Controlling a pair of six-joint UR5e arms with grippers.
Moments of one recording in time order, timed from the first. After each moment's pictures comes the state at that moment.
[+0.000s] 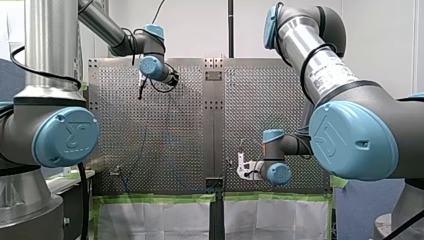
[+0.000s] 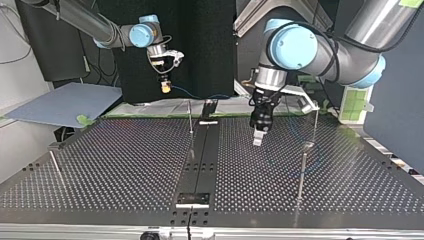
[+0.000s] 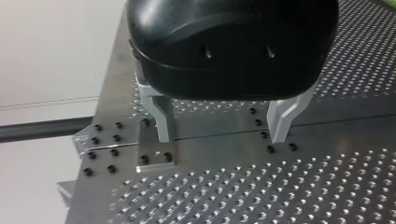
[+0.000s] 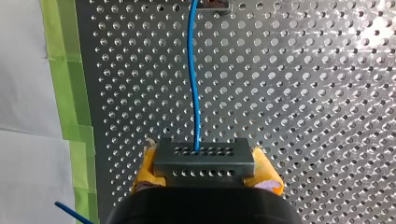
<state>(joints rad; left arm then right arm) -0.32 -1.59 -1.82 -2.83 -1.73 -1.40 2.03 -0.77 1.95 -1.04 1.50 1.58</state>
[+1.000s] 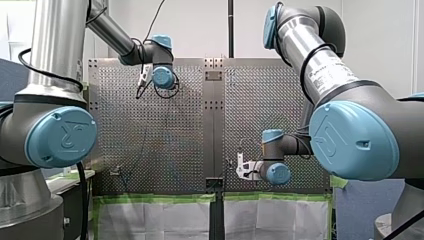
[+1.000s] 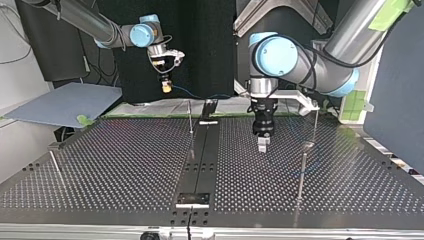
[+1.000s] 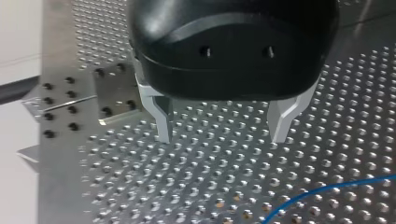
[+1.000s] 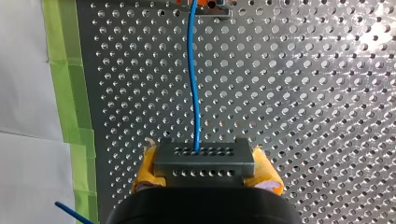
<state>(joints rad) -0.36 -1.69 -1.80 -2.68 -1.97 -1.17 2.04 -0.77 1.95 -1.04 1.50 1.58</state>
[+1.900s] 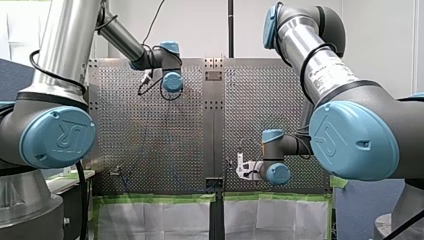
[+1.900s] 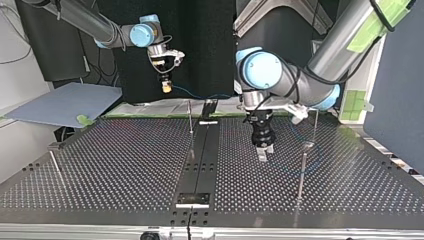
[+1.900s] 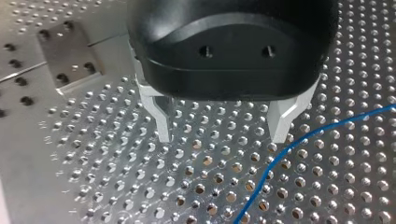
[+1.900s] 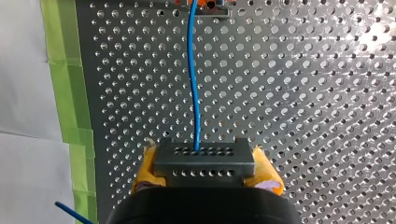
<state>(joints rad) -0.39 -1.79 -1.69 -2.61 -2.13 -0.94 2.04 -0.77 1.95 -1.04 1.50 1.58</state>
